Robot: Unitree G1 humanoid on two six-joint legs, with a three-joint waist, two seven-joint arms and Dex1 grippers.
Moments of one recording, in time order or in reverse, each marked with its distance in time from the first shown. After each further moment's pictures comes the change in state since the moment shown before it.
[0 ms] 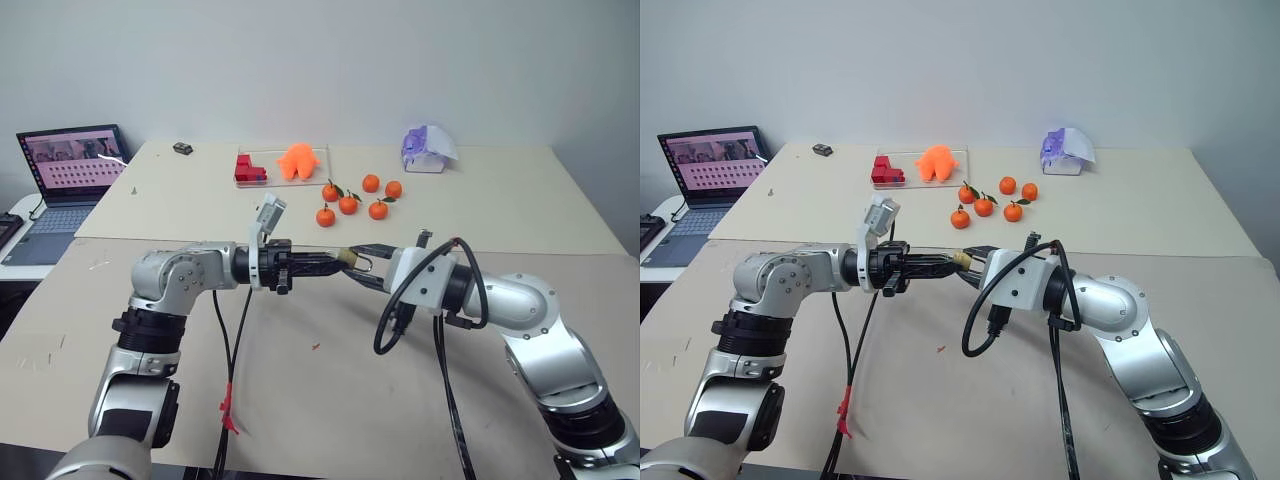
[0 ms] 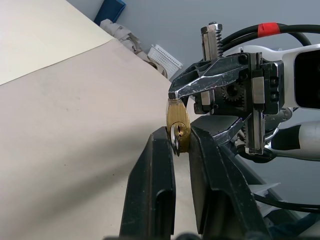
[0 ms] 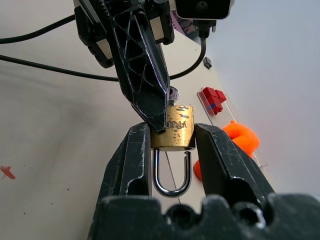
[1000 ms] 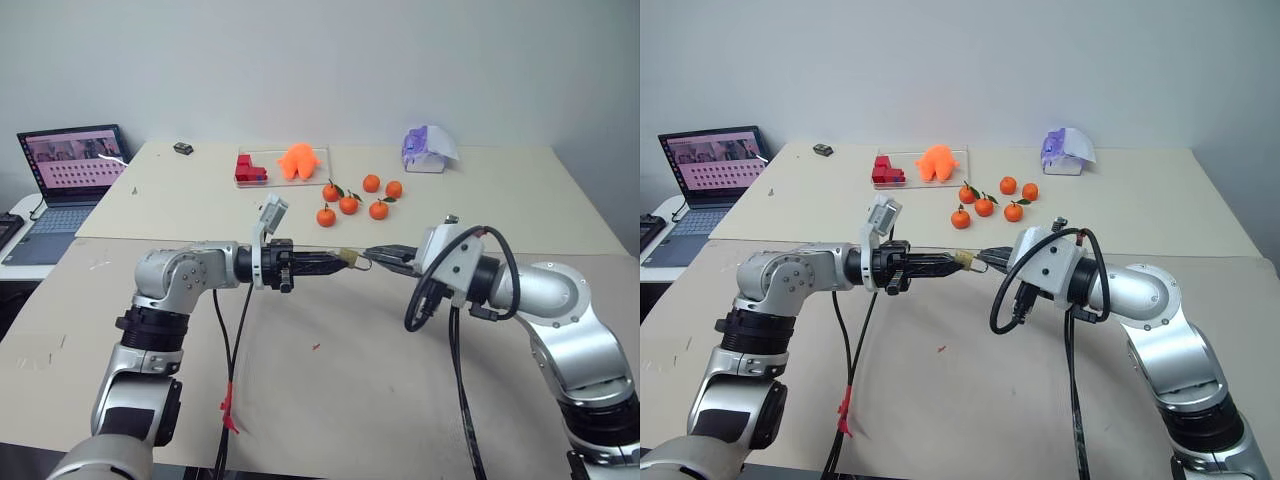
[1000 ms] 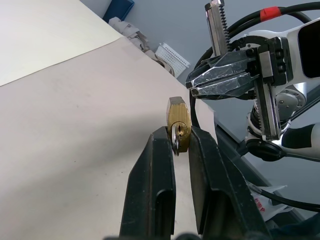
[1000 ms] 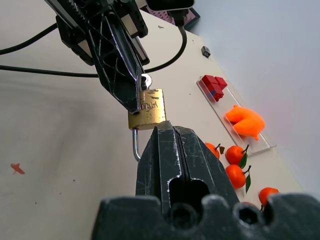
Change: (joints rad) left arm -0.010 -0.009 -0.004 0.018 0.025 -0.001 0.015; right arm 0.007 -0.045 -0.115 0.030 0.155 0.060 0.039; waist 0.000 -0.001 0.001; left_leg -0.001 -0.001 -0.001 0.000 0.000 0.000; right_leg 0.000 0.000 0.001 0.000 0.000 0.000
